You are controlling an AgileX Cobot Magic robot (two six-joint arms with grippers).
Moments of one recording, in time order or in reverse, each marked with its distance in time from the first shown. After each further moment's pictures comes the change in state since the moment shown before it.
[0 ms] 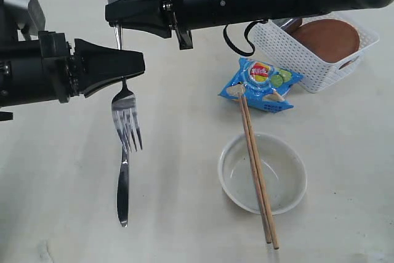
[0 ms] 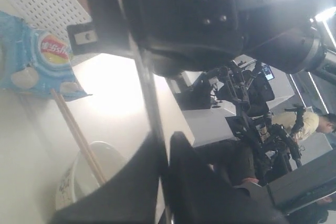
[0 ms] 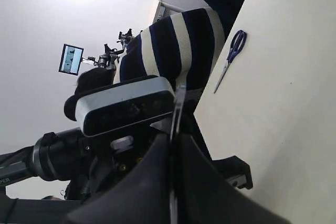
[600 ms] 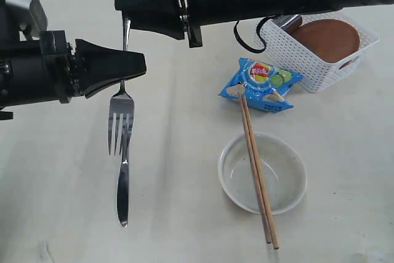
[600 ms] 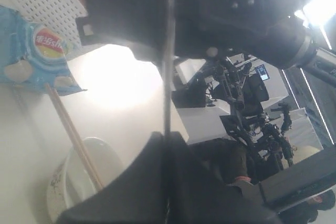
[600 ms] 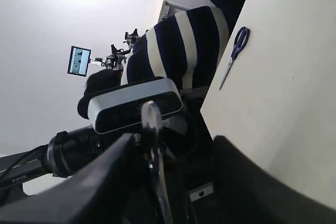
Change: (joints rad) left arm -0.002 0.000 -0.002 0.004 -0.006 -0.040; right arm -0.052 0.000 0.000 -0.020 0.056 0.032
